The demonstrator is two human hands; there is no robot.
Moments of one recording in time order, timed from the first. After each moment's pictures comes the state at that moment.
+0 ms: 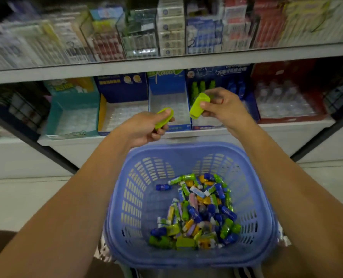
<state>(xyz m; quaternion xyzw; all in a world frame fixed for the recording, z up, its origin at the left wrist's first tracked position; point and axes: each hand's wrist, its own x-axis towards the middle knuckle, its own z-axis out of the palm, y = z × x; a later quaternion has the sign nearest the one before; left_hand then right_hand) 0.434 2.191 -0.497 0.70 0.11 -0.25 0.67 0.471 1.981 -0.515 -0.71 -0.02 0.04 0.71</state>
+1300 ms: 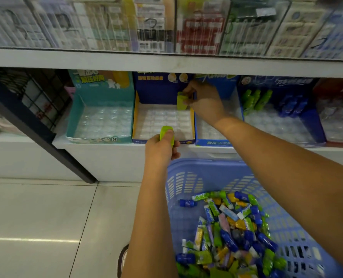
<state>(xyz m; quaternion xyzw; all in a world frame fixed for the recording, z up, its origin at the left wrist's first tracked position) 0.448 2.271 -0.583 0.59 0.26 0.01 0.76 0.583 2.155 -0.554 -0.93 -0.18 -0.10 0.32</state>
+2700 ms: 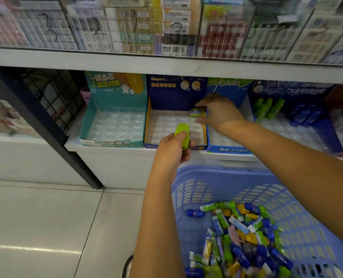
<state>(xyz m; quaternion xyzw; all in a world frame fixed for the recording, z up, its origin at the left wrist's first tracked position) 0.449 2.280 -0.566 0.56 0.20 -0.07 0.80 0.560 2.151 -0.538 -0.97 -0.21 -0.03 0.11</state>
